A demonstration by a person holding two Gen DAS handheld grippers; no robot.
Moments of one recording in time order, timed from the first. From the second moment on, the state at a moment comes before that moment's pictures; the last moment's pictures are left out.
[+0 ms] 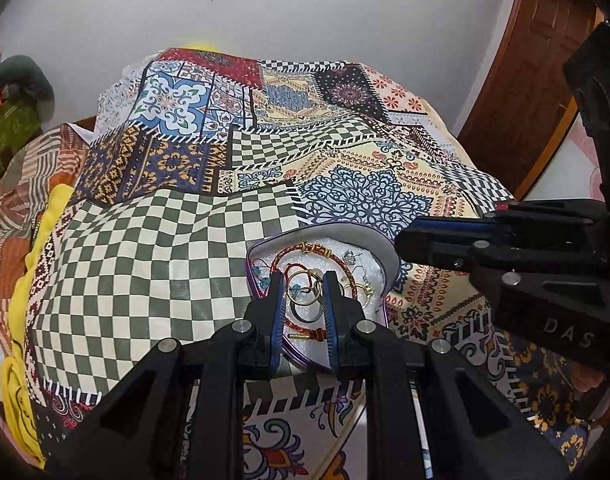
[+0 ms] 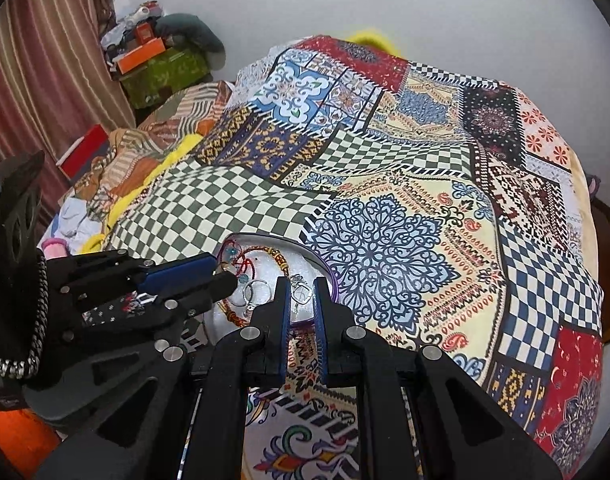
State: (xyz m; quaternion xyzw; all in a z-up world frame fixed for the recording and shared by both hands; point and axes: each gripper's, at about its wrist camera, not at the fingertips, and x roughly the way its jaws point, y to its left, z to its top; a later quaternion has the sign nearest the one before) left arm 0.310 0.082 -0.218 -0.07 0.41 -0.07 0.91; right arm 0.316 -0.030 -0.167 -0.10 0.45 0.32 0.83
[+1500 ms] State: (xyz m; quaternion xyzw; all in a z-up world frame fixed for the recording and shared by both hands) left arm 0.234 0.105 -0.141 -0.07 0.34 -0.01 0.94; right arm 0.275 -0.041 -0.117 -0.11 0.40 0.31 0.86
